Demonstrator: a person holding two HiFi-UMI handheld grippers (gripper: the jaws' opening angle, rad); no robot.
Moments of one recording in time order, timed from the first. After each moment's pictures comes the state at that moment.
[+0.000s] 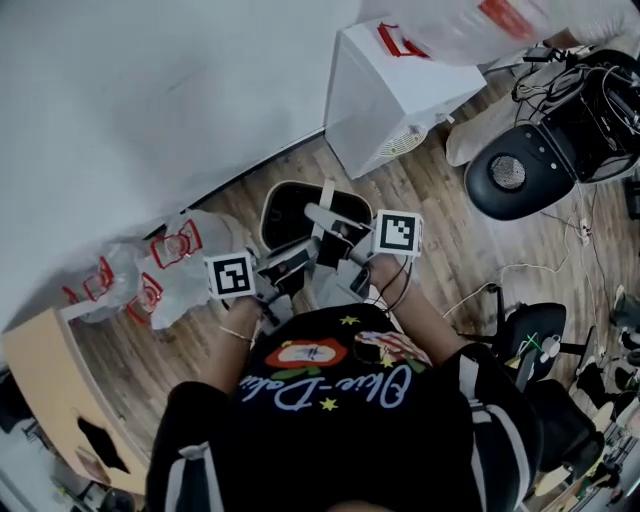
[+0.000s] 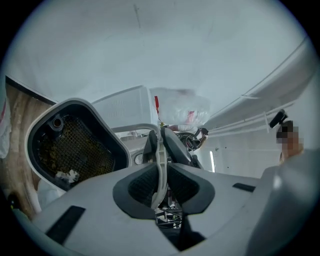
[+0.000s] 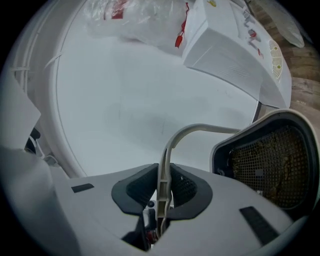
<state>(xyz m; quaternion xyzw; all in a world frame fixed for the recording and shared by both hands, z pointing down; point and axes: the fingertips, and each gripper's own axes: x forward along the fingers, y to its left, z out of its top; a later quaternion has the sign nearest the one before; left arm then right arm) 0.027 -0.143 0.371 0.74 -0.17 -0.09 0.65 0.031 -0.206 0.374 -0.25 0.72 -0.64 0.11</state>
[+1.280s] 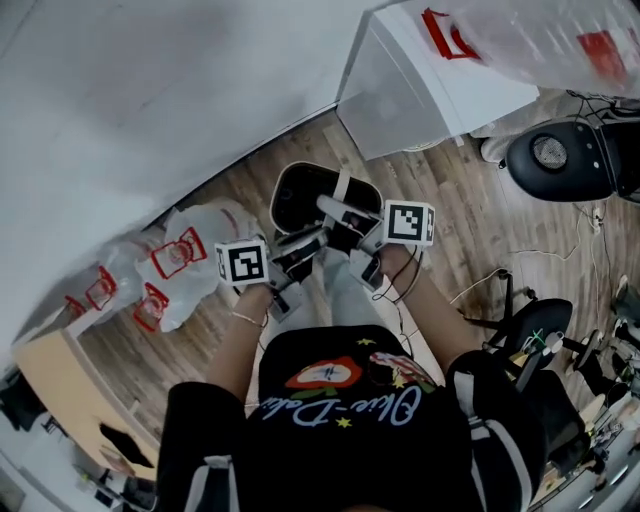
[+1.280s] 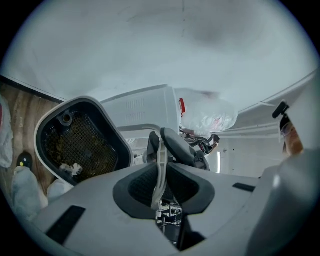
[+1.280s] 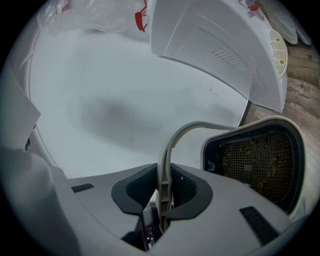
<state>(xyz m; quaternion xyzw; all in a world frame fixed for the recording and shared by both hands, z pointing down) 0.021 -0.256 0.483 0.70 -0.18 -0.03 0.69 0.030 -0.312 0.493 -0.28 0.64 -0.71 0.03</state>
